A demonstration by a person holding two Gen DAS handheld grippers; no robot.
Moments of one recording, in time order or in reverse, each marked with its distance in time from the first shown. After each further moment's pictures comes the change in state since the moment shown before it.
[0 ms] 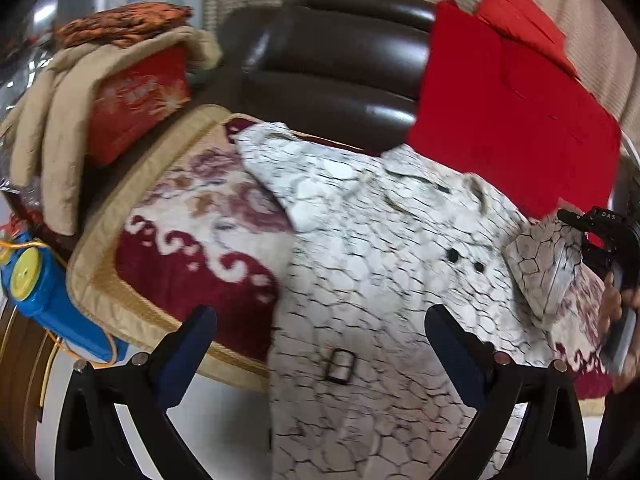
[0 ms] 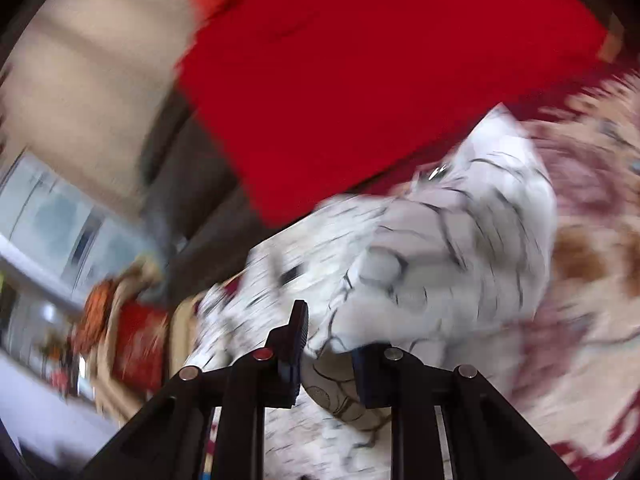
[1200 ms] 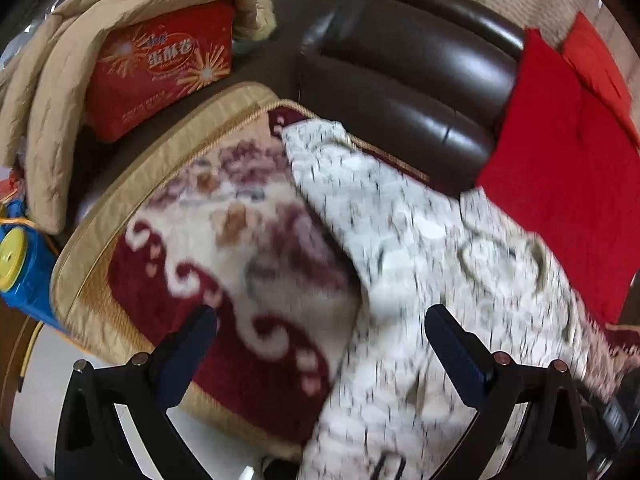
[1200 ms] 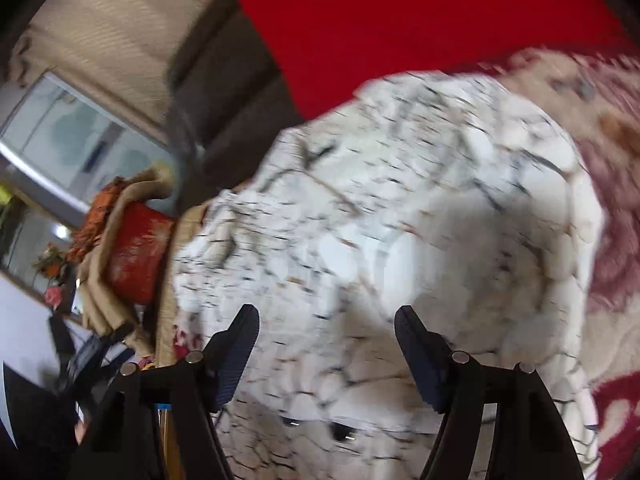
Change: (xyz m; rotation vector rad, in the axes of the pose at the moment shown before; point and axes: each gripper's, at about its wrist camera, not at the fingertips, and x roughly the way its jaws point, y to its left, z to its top) left arm 0.097 0.073 0.083 -0.183 0.045 0.007; right arm 0.051 0.007 -0.092 -0.118 0.172 0.055
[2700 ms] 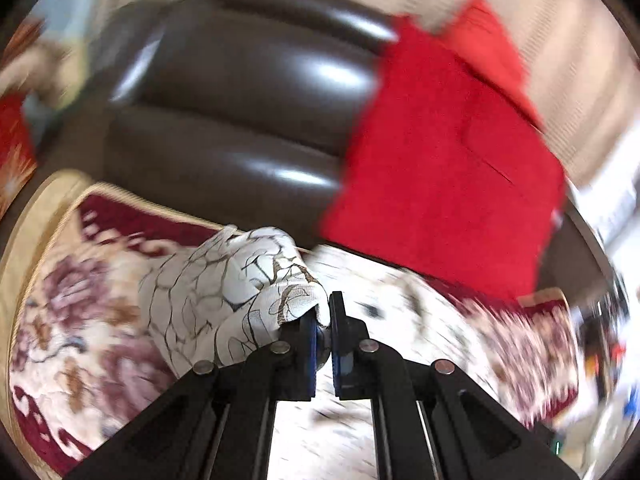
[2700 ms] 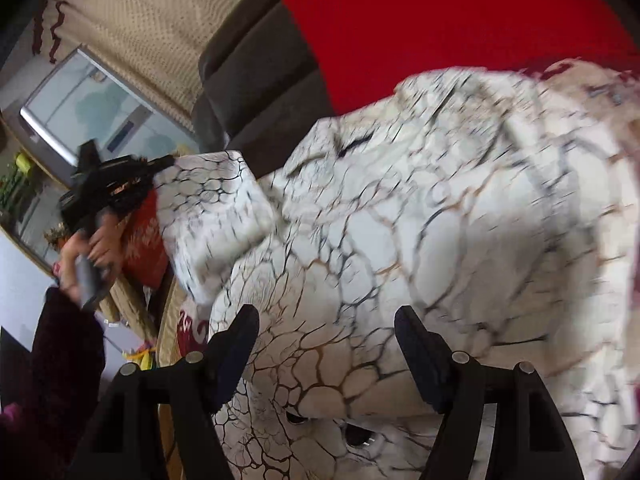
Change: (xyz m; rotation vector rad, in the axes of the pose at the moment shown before) left arm 0.011 -0.168 0.093 0.302 0.022 -0.464; right arm -0.001 0.003 -0.025 -0.068 -0.055 0.045
